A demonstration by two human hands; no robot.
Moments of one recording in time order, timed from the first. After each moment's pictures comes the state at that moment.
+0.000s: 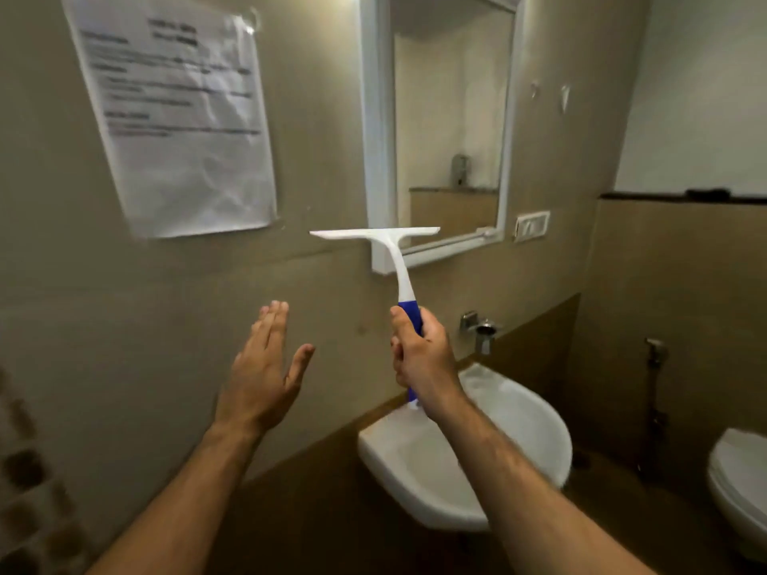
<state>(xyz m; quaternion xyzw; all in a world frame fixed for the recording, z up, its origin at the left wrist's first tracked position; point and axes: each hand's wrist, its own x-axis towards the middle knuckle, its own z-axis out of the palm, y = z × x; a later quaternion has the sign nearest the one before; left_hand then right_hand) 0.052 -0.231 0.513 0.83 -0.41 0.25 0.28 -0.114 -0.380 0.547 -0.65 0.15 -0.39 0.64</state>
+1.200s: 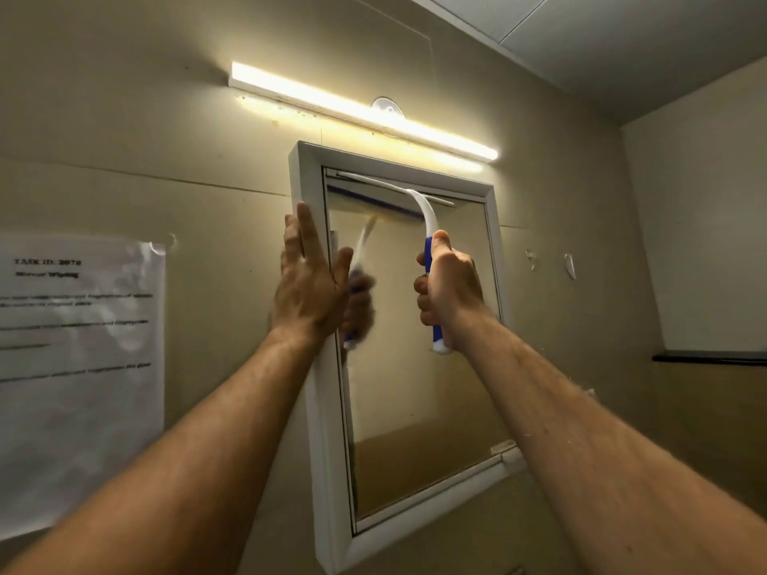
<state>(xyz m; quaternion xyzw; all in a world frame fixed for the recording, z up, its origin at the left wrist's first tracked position) 0.120 -0.525 0.860 0.66 -0.40 0.49 0.41 -0.026 -0.622 0.849 -0.61 0.02 -0.49 0.63</state>
